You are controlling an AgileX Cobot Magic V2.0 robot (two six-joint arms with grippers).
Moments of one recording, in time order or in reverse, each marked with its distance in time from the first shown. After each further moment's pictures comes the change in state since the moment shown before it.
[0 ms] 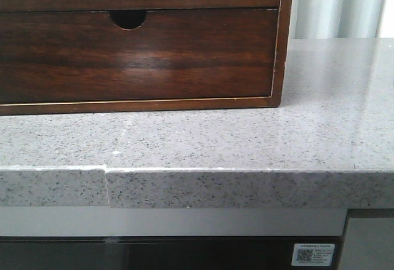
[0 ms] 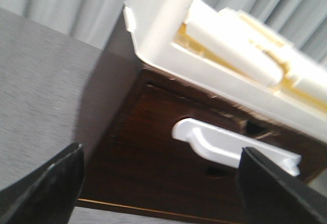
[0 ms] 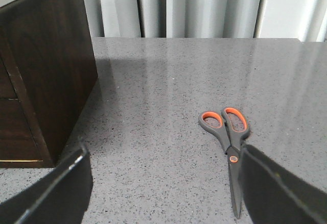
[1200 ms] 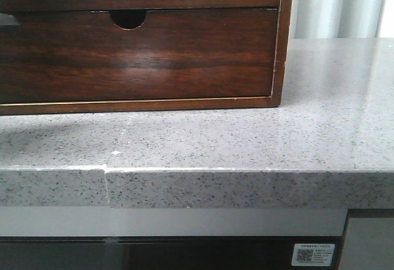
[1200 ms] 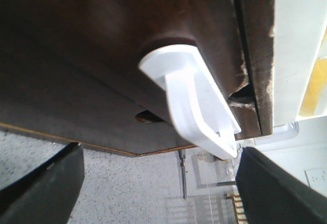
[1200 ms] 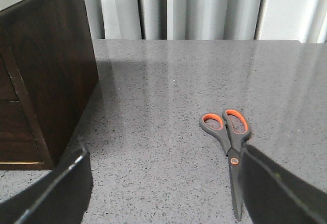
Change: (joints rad) left arm 0.000 0.694 -0.015 -1.077 0.382 0.679; right arm 0.000 0.000 0.000 0.002 -0.006 0.000
